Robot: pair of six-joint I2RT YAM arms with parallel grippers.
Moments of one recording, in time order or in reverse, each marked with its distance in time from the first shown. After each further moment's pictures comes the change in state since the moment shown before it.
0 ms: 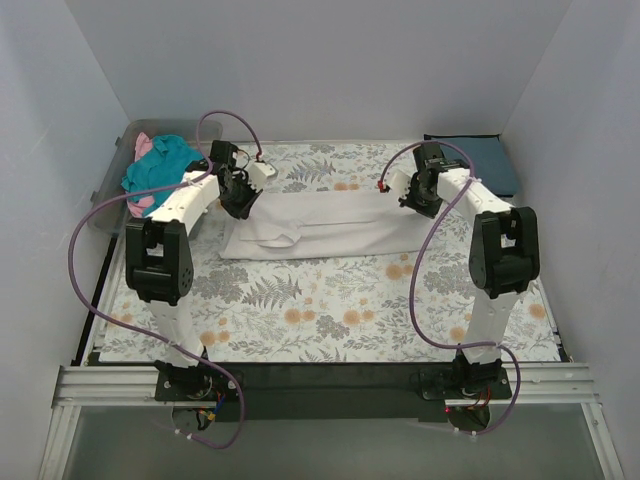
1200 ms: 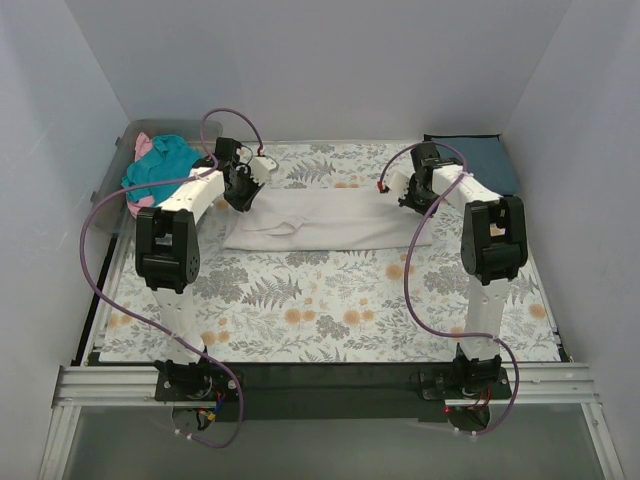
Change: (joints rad) left arm 0.006 0.127 0.087 0.090 -0.041 -0.026; right arm -0.019 0.146 0.100 -0.003 0.024 -0.017
